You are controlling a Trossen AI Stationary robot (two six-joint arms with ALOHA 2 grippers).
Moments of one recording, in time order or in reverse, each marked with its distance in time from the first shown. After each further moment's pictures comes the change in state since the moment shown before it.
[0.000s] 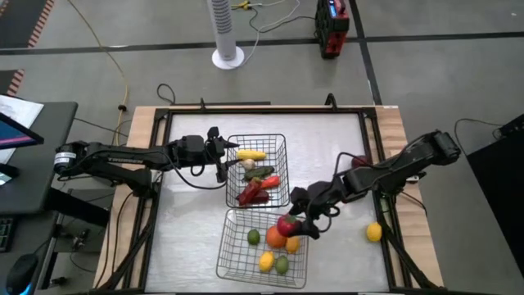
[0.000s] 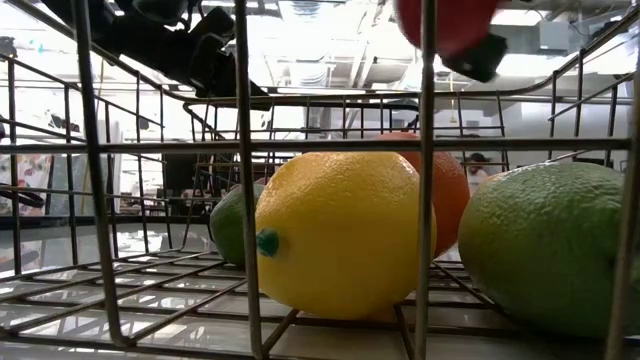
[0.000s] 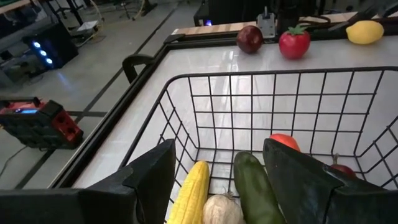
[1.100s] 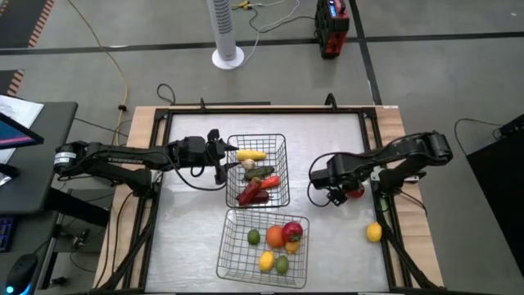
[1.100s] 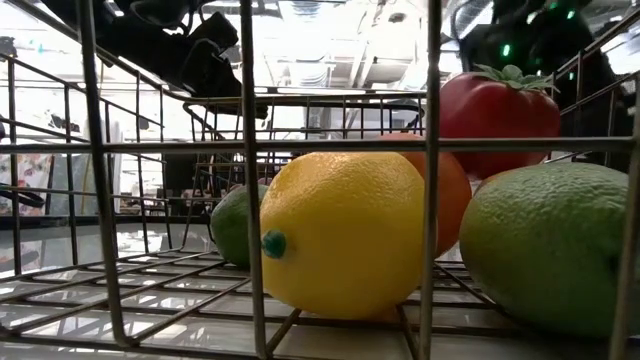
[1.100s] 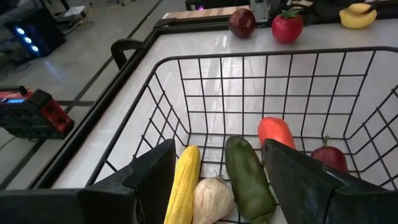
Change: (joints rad) left arm -0.001 0.000 0.000 -0.060 0.023 -0.008; right arm -0.264 0.087 -0.036 -1.276 0.137 0.228
